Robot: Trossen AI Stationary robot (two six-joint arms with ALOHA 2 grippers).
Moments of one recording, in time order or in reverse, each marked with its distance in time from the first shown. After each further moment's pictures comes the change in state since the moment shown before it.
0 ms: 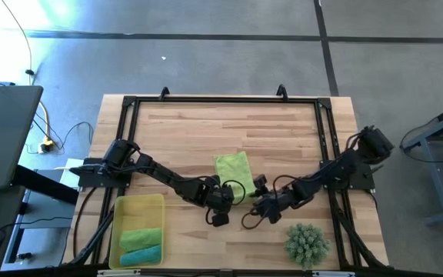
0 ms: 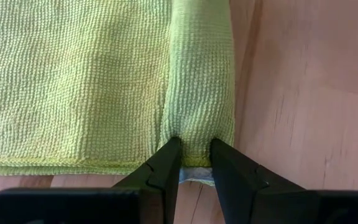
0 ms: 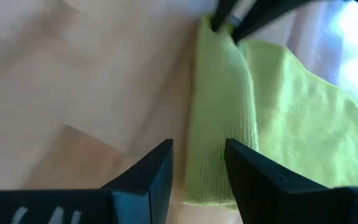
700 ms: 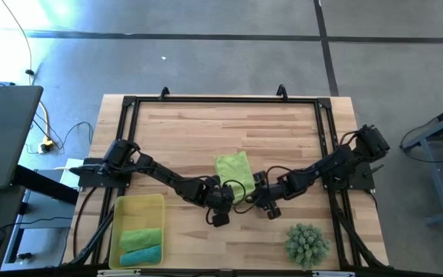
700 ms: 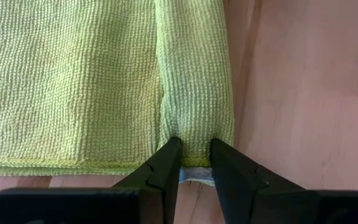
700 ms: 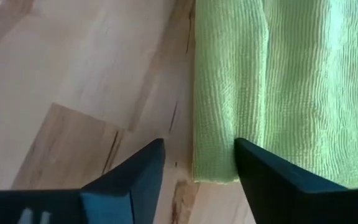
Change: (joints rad) left arm -0.001 0.000 0.000 0.006 0.005 -0.002; right arm -0.133 0.040 0.005 -0.083 -0.216 0.136
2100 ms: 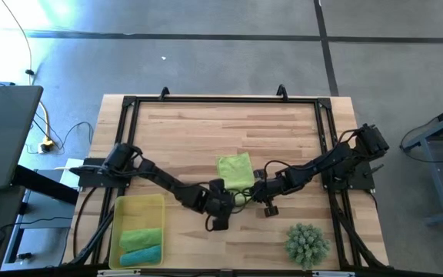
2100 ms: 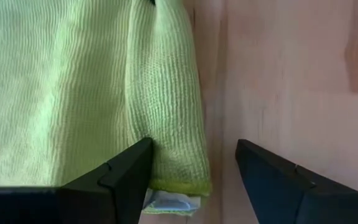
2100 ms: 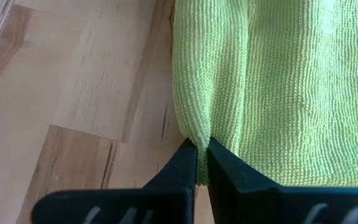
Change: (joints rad) left arm -0.039 0.017 0.002 0.100 -0.129 0.171; right arm -0.061 0.022 -0.005 -0.011 -0.108 0.115
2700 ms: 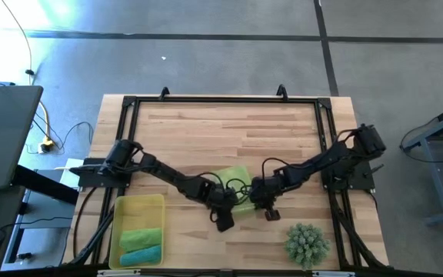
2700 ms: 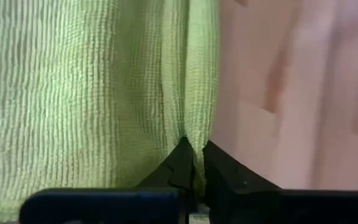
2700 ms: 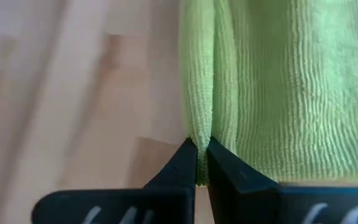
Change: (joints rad) left arm 0.058 -0.009 0.000 0.025 0.401 -0.334; right arm -0.015 0.002 0.000 0.033 -0.273 0.096
